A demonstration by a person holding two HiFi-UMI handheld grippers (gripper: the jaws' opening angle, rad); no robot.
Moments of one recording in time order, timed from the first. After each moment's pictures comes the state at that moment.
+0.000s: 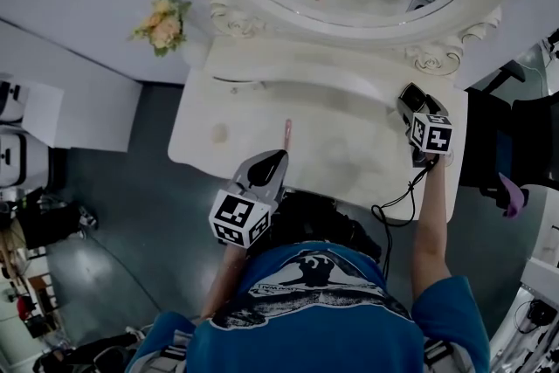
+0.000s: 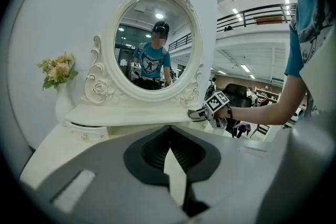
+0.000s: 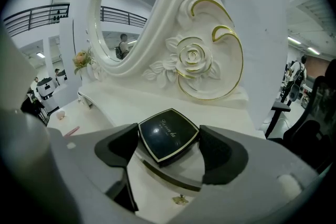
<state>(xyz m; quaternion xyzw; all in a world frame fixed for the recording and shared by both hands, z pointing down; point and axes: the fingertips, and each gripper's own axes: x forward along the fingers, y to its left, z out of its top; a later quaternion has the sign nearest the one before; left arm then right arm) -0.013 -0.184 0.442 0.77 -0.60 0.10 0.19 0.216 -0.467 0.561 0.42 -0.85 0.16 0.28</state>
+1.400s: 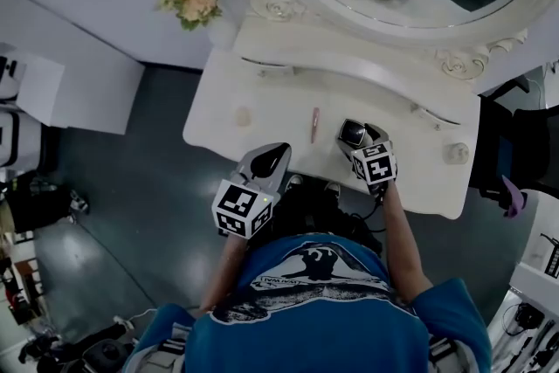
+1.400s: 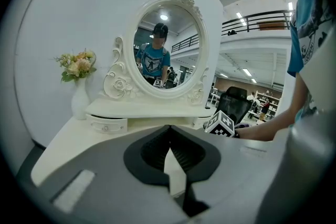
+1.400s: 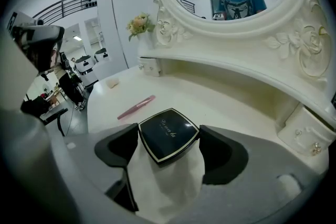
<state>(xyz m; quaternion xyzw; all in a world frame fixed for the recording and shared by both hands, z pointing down) -0.074 -0.135 0.451 0.77 -0.60 0.08 0.20 0.040 -0.261 0.636 0.23 -0.89 0.15 0.38</state>
